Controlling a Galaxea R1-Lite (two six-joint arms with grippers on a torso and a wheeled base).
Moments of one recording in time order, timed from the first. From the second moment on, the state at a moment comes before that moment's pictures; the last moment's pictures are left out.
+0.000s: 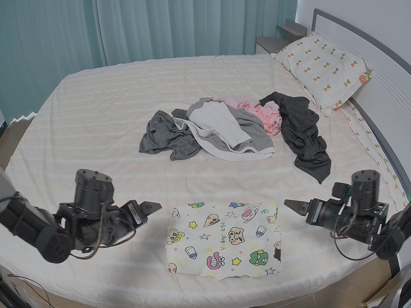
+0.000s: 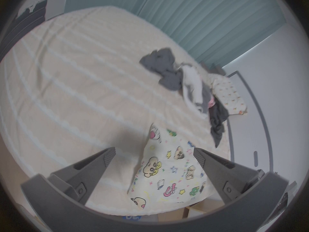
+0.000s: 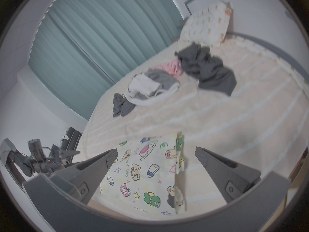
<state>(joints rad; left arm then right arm) -0.45 1.76 -0.51 -0.61 0.05 -0.86 0.42 1.76 -0.34 -0.96 -0.01 0.56</state>
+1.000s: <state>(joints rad) -0.10 0.37 -0.36 -0.04 0.48 -0.34 0.10 0.43 -0.21 -0.12 -0.19 0.14</state>
